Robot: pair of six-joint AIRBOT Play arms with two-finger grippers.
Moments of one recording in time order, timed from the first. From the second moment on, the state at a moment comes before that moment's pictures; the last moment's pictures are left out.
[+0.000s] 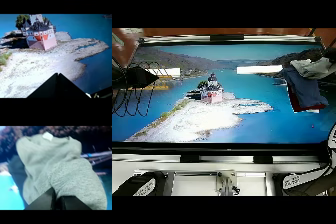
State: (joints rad) left arm -0.03 -0.99 1.42 1.05 -1.25 -1.45; right arm -0.35 -1.73 2.03 1.57 -1.00 -1.59
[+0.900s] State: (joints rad) left arm -0.03 -0.99 1.42 1.06 -1.24 -1.43; right arm 0.06 -1.65 2.03 2.04 -0.58 -1.32
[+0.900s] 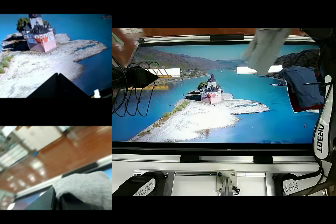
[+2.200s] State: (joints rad) left arm -0.03 -1.00 1.42 1.06 -1.24 -1.42; right arm 0.18 -1.65 2.02 1.95 -1.25 -1.64
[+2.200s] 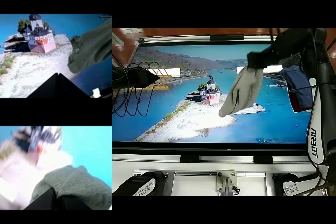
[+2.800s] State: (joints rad) left arm -0.03 -1.00 1.42 0.96 -1.26 -1.43; right arm -0.26 -1.77 2.02 1.88 -0.25 -1.51
